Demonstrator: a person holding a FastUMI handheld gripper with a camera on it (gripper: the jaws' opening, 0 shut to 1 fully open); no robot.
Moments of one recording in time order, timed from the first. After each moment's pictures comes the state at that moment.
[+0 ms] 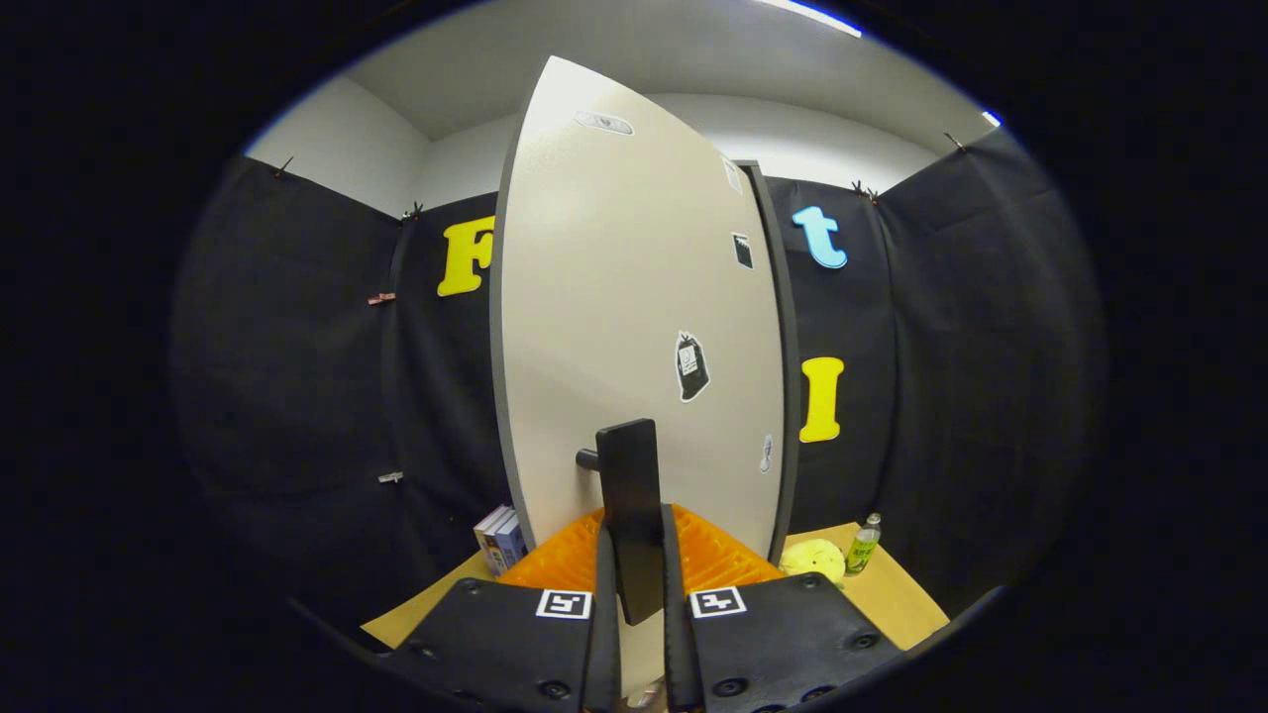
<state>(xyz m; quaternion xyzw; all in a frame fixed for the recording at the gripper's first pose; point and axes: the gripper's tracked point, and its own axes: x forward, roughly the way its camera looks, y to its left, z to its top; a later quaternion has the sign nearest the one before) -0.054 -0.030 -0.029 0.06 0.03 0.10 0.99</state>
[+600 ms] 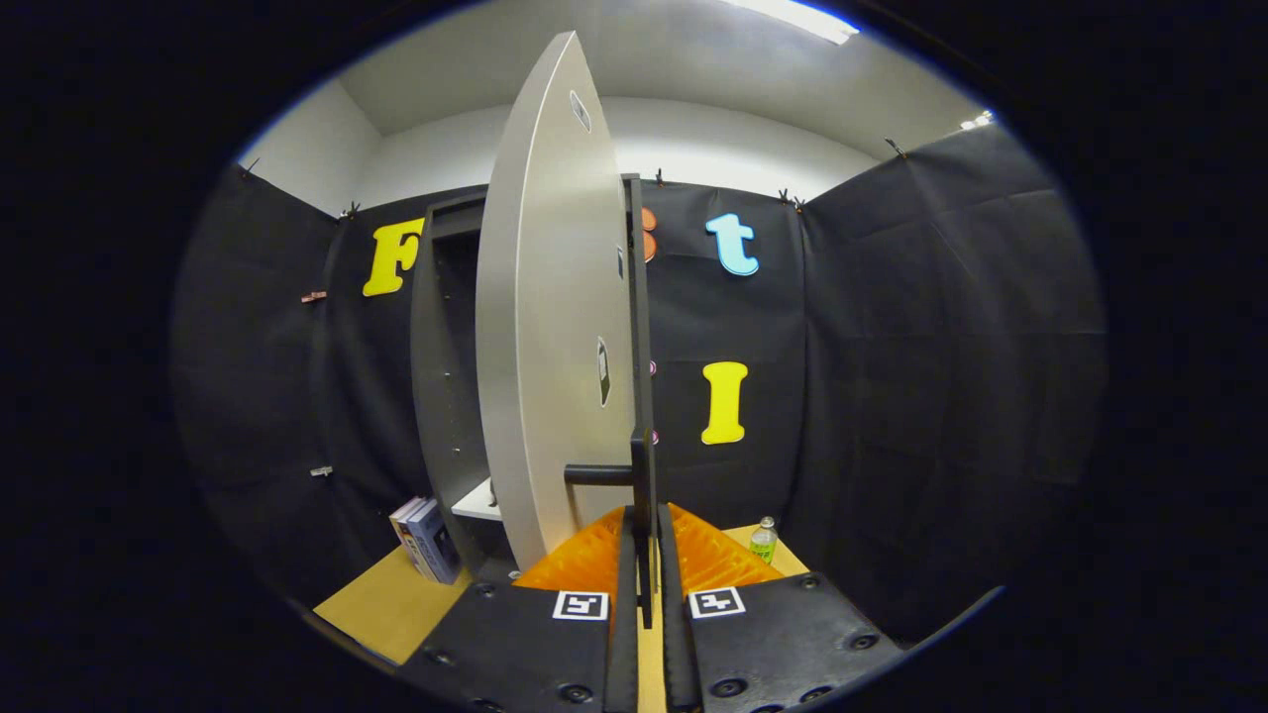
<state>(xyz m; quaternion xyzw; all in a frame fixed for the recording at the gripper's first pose) -0.072 -0.184 -0.028 0.05 0.03 0.00 1.00</state>
